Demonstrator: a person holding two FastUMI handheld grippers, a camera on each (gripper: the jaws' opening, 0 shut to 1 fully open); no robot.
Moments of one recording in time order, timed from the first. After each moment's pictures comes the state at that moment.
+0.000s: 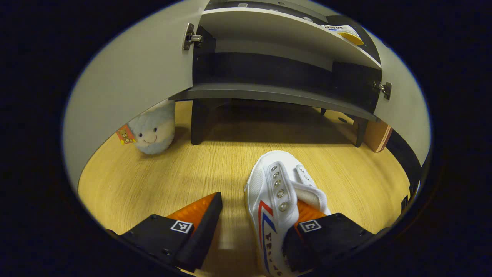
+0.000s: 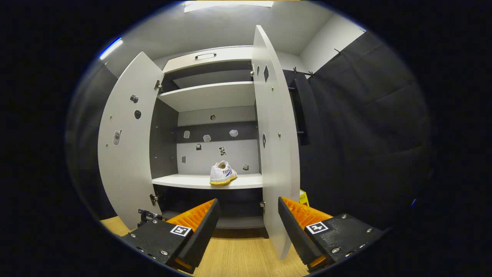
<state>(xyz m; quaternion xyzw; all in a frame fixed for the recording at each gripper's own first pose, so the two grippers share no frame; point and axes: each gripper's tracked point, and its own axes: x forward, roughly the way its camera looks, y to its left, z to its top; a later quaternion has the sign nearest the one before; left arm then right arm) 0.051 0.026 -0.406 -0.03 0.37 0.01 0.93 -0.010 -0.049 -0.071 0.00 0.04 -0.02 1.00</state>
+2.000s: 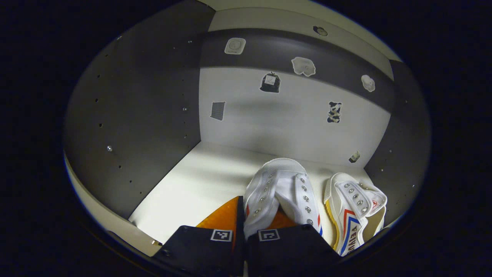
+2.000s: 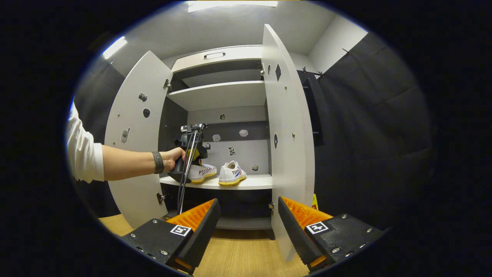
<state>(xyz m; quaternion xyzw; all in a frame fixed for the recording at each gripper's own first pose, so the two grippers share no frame) 0.362 0.085 -0.199 -0.04 0.33 0.14 0.93 -0.004 -0.046 -0.071 -0.01 0.04 0.01 1.00</state>
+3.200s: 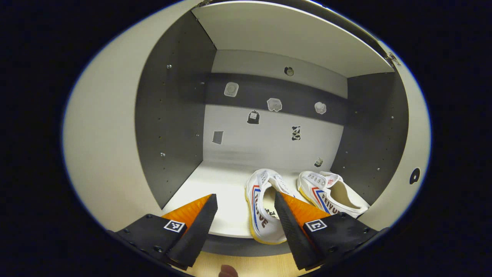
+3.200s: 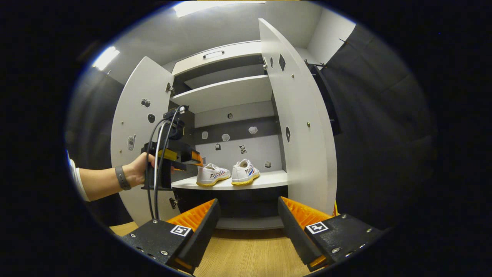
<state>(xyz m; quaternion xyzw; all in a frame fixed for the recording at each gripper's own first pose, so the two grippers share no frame) 0.252 0.076 -0.101 -0.04 0.17 0.03 0.98 0.009 -0.012 -0.075 0.04 0.05 0.06 1.00</state>
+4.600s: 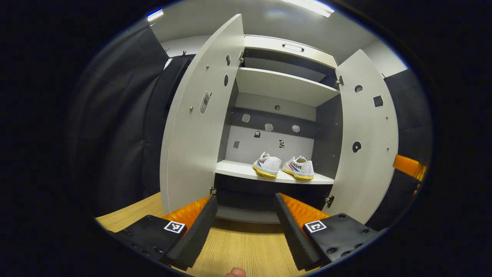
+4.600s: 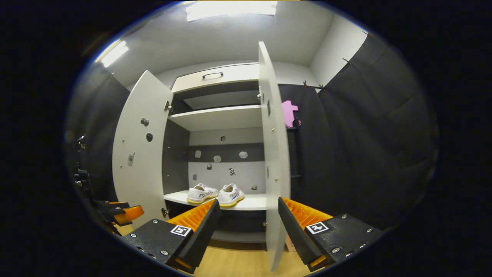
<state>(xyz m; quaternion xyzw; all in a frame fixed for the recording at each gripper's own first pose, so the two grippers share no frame) -0.020 0.073 -0.129 -0.05 0.03 0.05 1.00 -0.012 -0.109 0.040 -0.01 -0.03 0.00 1.00</state>
